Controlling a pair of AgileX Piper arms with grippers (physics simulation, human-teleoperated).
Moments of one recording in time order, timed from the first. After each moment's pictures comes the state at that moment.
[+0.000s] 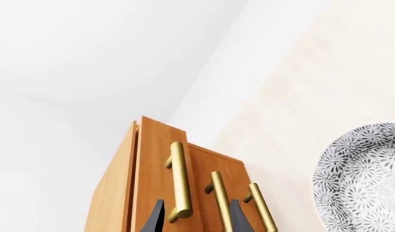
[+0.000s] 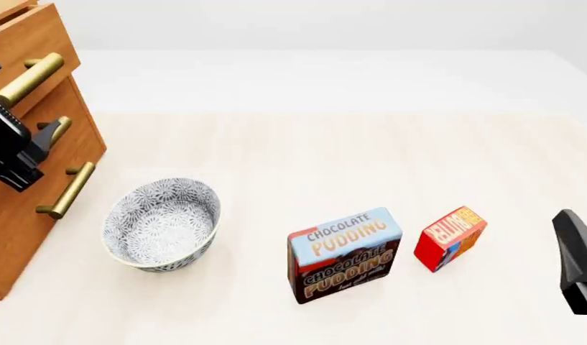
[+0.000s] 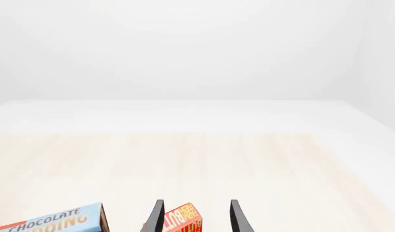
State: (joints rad) left arm 0.01 0.84 -0.54 -0.02 1.02; right arm 0.00 0.00 0.00 0.00 0.00
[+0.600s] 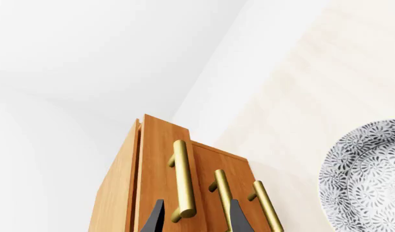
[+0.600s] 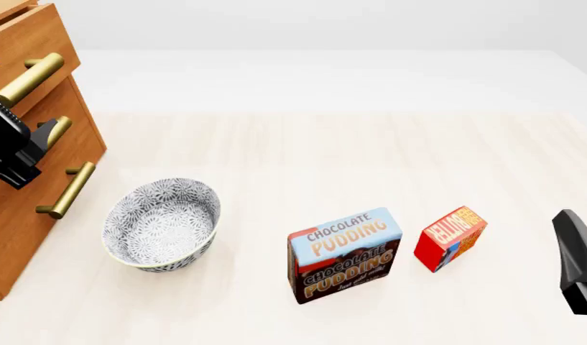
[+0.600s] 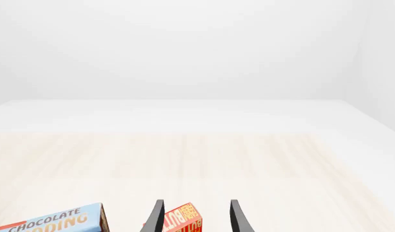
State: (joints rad) left arm 0.03 0.86 -0.55 -0.03 1.04; right arm 0.00 0.00 0.00 0.00 0.00
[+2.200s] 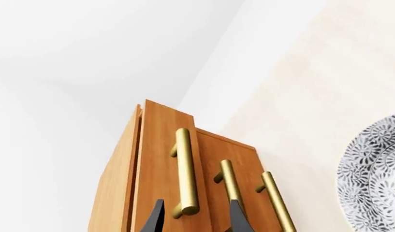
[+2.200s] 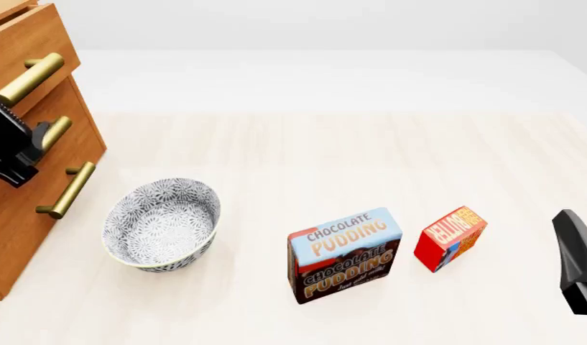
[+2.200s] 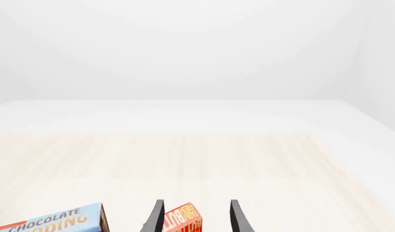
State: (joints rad) left arm 0.10 0.95 -0.53 -0.13 1.06; right arm 0.00 0.00 0.00 0.00 0.00
